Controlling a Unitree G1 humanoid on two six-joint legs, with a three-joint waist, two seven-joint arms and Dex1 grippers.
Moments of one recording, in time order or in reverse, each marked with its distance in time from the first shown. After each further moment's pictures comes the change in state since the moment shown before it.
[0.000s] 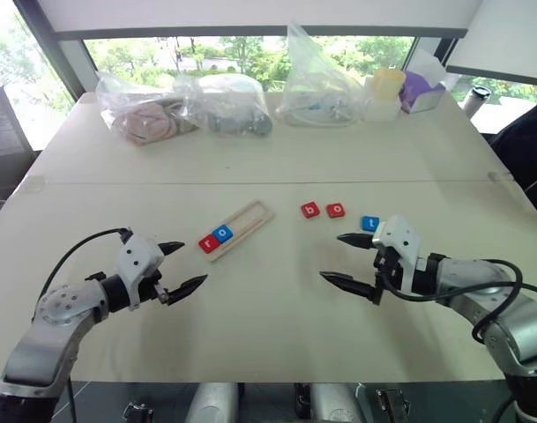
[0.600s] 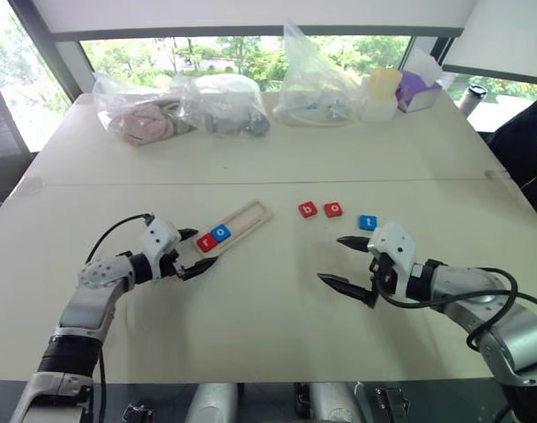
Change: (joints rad) left arm -0.281 -0.132 -0.108 0.447 0.090 -0.158 -0.091; right arm 0.035 0.020 0.019 -0.029 -0.034 -0.013 -0.063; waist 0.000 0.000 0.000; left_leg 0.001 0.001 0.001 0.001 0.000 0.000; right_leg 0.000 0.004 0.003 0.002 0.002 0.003
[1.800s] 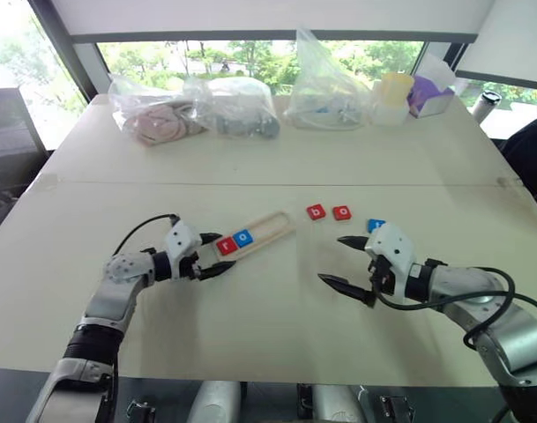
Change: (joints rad) left arm -0.078 -0.087 -0.126 0.061 0.051 -0.087 -0.134; right arm -0.001 -0.002 0.007 0.000 -0.053 -0.020 0.010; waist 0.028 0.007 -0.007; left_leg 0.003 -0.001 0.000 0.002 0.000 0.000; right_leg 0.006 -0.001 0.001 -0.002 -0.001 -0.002
